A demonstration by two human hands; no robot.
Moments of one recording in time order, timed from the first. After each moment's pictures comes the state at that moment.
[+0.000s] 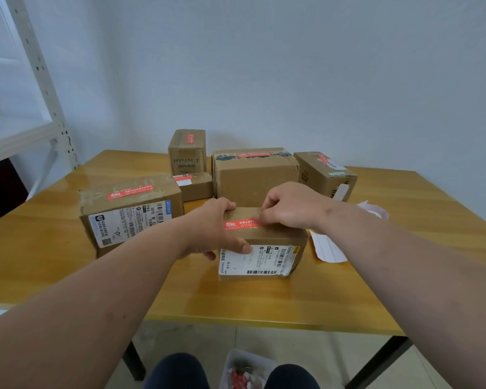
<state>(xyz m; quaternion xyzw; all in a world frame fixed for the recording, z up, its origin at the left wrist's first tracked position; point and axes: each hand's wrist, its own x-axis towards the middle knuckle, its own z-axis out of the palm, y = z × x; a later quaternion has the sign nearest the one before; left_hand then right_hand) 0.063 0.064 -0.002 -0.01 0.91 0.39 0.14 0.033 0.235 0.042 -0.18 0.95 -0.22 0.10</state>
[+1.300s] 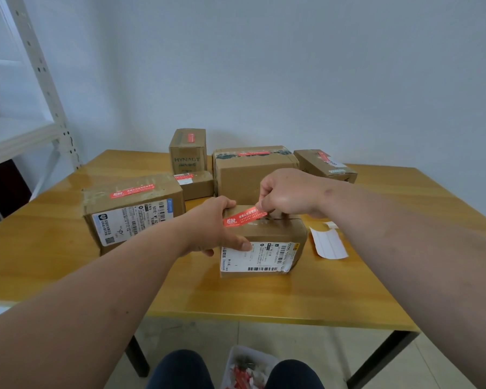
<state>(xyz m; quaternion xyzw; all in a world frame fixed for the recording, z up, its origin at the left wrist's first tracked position) 0.067 0.064 0.000 -0.01 0.92 0.38 0.13 0.039 0.229 0.065 -0.22 0.95 -0.18 0.12</state>
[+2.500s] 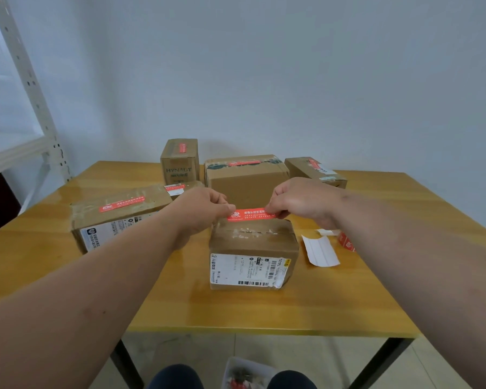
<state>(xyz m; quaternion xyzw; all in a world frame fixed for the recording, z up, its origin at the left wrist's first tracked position) 0.056 0.066 0.027 -0.03 0.86 0.50 0.03 0.027 0.258 0.061 -0.13 0.92 -0.34 0.15</state>
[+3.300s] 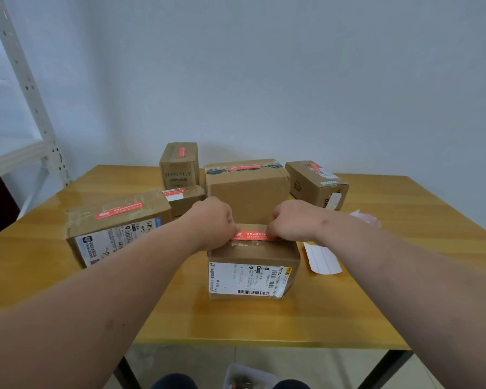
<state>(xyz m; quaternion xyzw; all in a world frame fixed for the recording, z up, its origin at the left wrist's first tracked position) 0.040 0.082 0.024 0.03 0.98 0.18 0.03 0.021 0.249 0.043 -0.12 0.97 -0.13 0.15</state>
